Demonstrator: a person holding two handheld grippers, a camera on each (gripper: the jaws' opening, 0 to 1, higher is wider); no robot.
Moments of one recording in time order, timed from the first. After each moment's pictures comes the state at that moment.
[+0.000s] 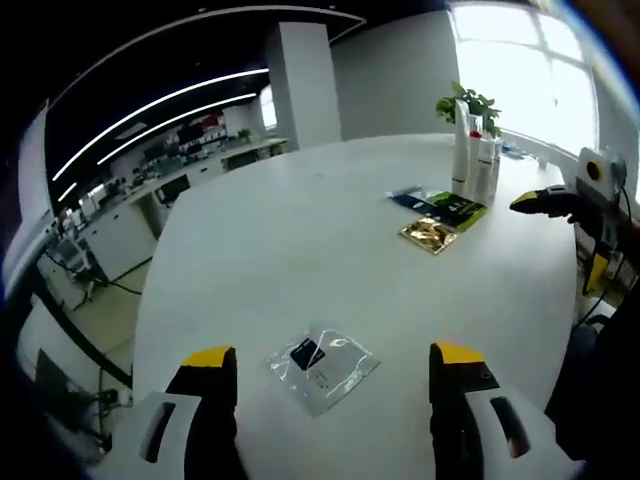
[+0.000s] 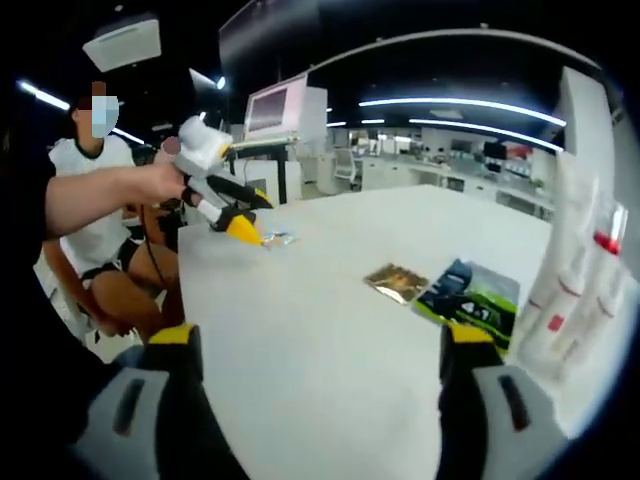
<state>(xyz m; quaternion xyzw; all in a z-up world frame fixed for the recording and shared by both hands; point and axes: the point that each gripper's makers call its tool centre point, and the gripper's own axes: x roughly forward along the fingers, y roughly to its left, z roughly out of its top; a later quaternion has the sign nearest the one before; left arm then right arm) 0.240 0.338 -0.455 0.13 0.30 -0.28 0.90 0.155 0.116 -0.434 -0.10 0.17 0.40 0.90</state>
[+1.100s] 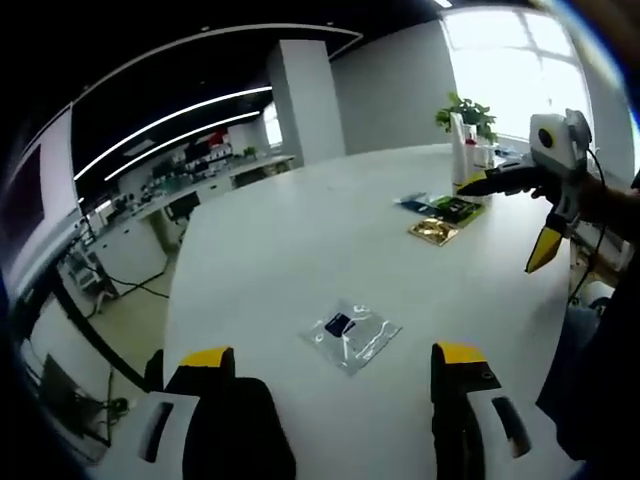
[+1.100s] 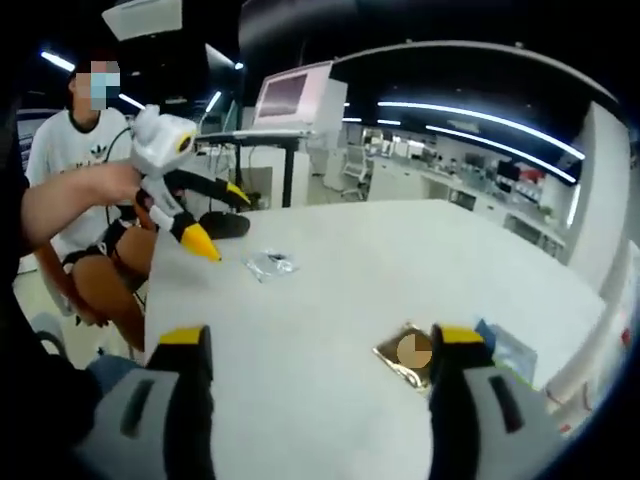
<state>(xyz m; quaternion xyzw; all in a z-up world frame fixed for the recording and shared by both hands) 0.217 0.373 -0.447 0.13 0.26 -0.27 0.92 0.206 0.183 -0.421 -0.17 0.16 0.41 0.88</state>
